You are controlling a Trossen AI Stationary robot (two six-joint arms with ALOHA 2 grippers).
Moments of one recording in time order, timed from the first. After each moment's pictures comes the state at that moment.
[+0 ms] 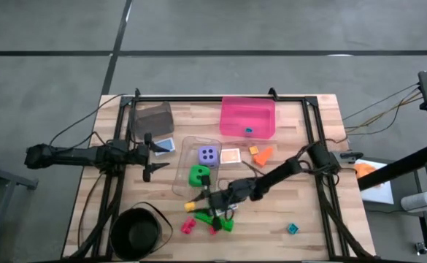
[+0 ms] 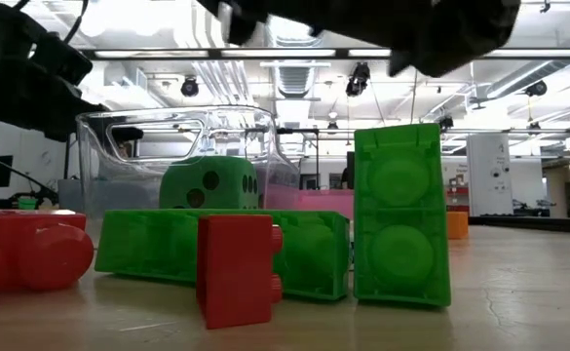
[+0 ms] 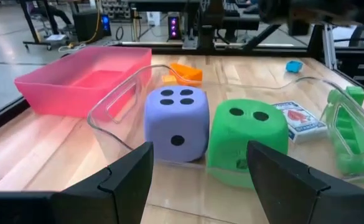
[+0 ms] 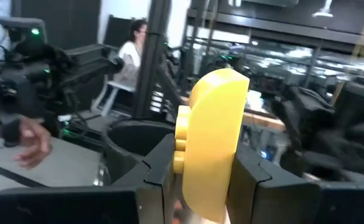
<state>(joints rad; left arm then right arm) 0.03 0.26 0.00 0.03 -0.04 0.00 0.33 2.12 1.19 1.10 0.06 -0.18</state>
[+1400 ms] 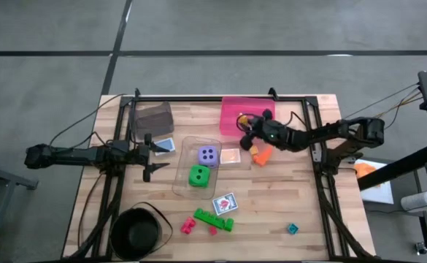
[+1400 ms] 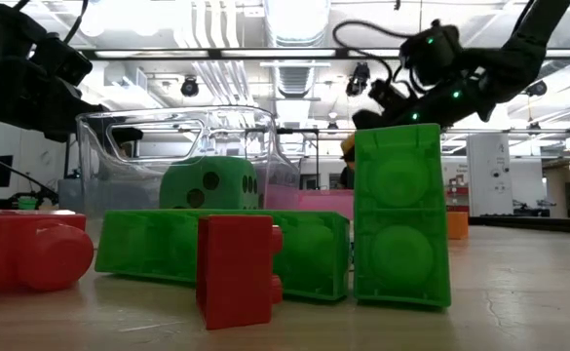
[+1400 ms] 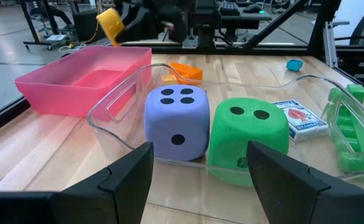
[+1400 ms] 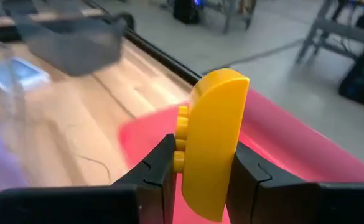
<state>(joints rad) 0.03 0.26 0.00 0.03 -0.04 0.00 -0.27 1.49 0.50 0.63 0.43 0.09</state>
